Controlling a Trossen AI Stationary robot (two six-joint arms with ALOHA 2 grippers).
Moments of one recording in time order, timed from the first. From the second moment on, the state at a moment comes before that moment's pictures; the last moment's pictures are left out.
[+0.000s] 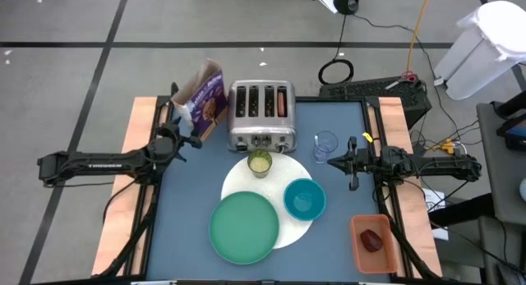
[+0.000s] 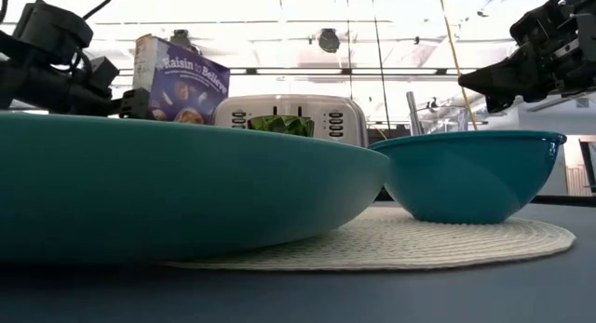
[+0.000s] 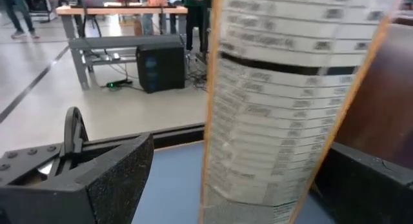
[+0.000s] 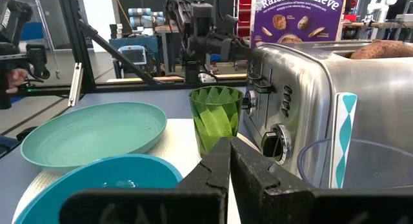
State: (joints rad) left arm 0.26 0.60 0.01 0.35 -0.90 -0.26; right arm 0.00 0.08 0.01 0.03 0.08 0.03
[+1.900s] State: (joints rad) left arm 0.35 0.93 0.02 0.77 -0.84 -0.24; right arm 0.00 0.08 0.01 0.03 0.08 0.01
